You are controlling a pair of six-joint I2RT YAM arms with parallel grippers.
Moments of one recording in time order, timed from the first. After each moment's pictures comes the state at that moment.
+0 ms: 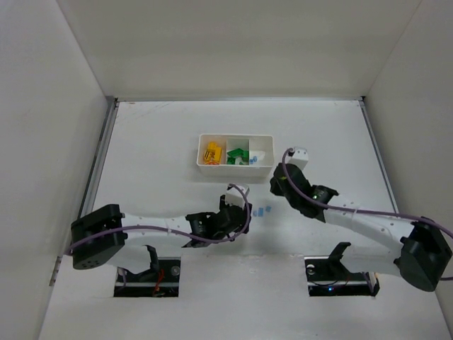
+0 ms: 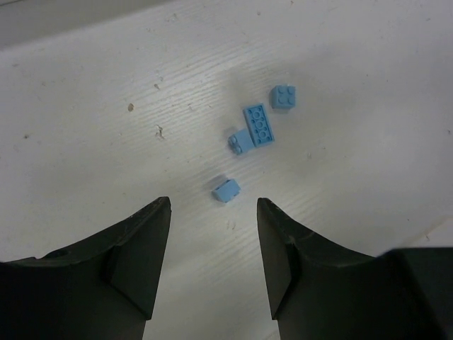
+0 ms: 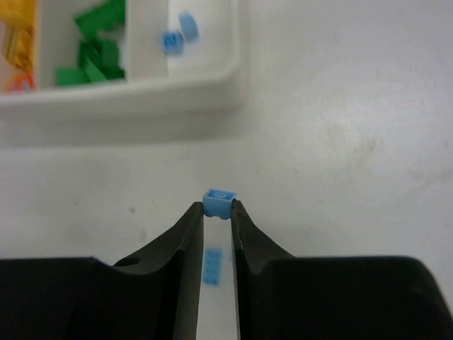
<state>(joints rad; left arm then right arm) -1.27 1.33 0.58 0.07 -0.52 -0.66 0.83 1.16 0.68 -0.25 0.54 0.75</state>
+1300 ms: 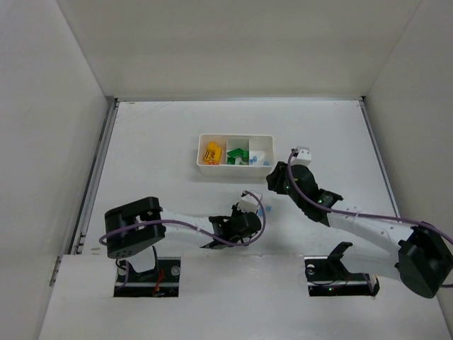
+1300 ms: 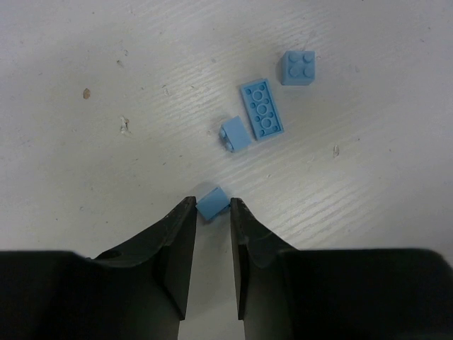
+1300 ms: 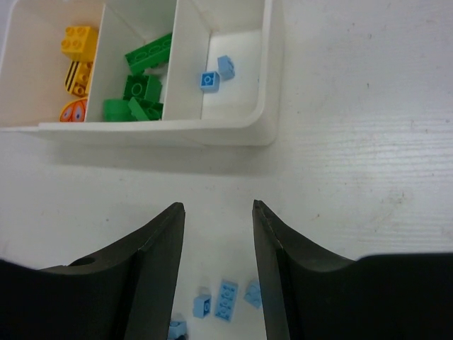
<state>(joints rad) -1.32 1.61 0.67 0.12 -0.57 -0.65 0.72 1.12 0.58 0.04 0.39 0.64</state>
